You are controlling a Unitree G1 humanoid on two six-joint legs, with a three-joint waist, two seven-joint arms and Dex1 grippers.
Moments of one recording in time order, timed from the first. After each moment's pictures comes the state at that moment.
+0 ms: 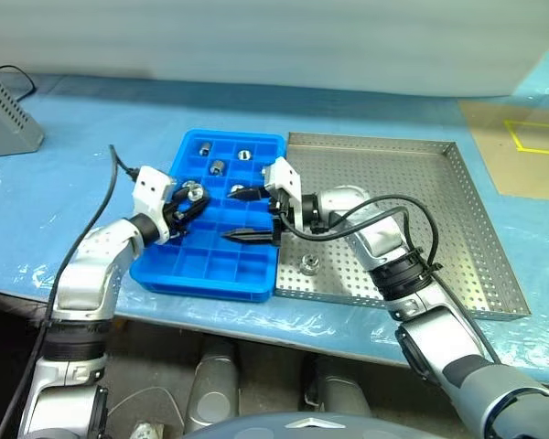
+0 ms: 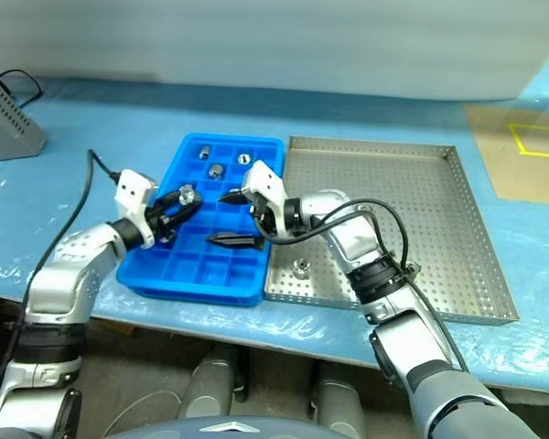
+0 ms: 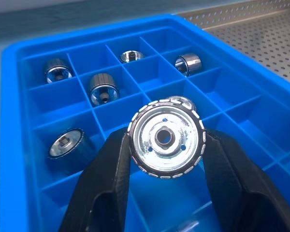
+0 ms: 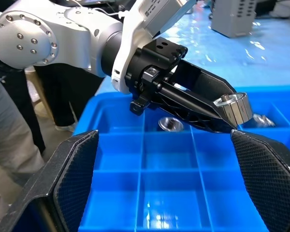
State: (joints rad) left arm -0.34 0.47 0.10 -0.07 -0.30 0.51 -0.61; right arm -0.73 -0.25 0.32 0.17 0.28 0.38 1.06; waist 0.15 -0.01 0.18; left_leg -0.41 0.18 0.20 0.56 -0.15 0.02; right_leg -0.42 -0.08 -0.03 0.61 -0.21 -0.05
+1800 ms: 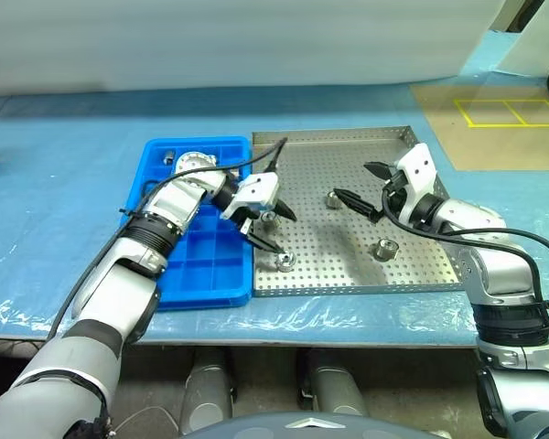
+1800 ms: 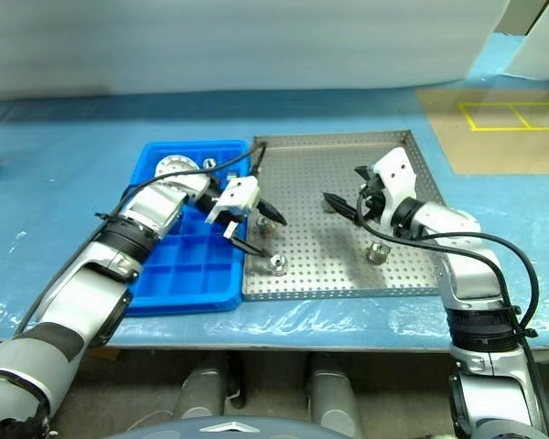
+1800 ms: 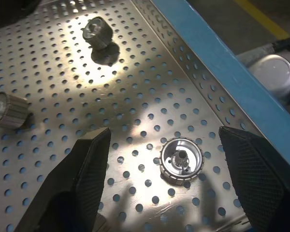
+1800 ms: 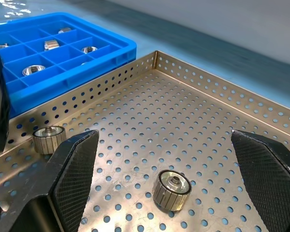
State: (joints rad) left arm -0.99 0.36 -0.43 0.64 -0.08 -0.13 -1.60; right arm -0.41 -0.57 -0.08 -0.19 0.30 0.55 0.68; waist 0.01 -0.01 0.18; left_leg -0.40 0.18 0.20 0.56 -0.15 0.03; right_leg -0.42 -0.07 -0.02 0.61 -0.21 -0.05
